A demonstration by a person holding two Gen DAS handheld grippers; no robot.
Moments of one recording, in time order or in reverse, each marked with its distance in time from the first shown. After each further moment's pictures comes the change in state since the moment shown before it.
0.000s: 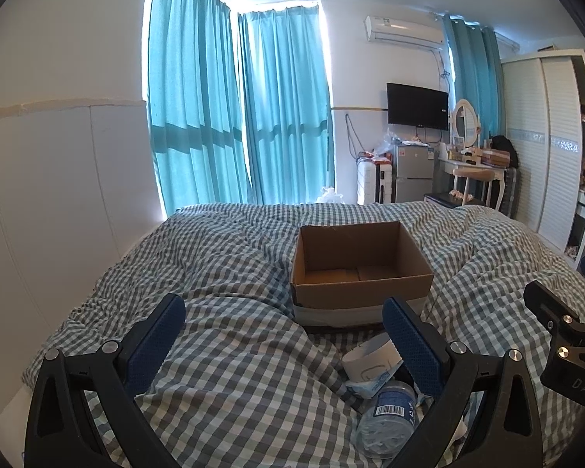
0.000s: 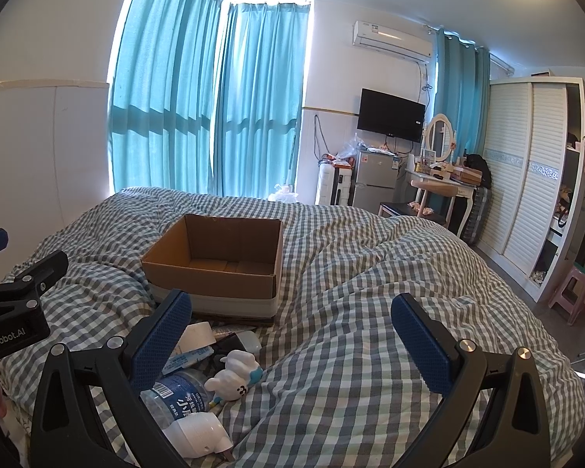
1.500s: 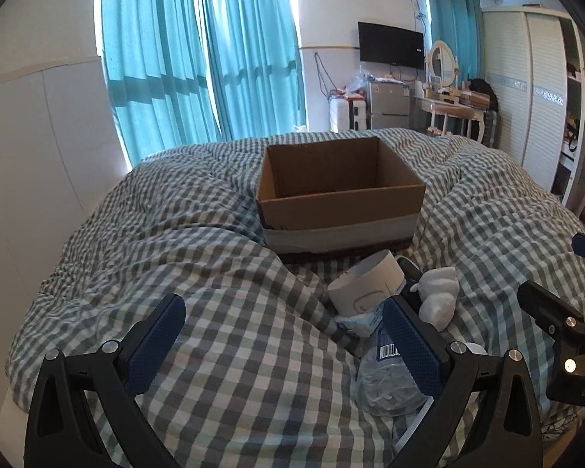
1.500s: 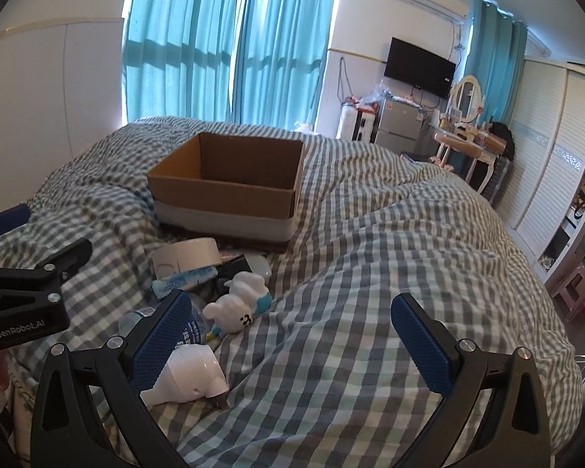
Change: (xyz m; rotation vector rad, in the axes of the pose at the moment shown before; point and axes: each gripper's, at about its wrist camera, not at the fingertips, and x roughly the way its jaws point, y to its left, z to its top) left arm 0.059 -0.019 -0.050 0.086 0.235 -0.101; right arm 0.045 0.010 -0.043 -0.090 0.255 0.071
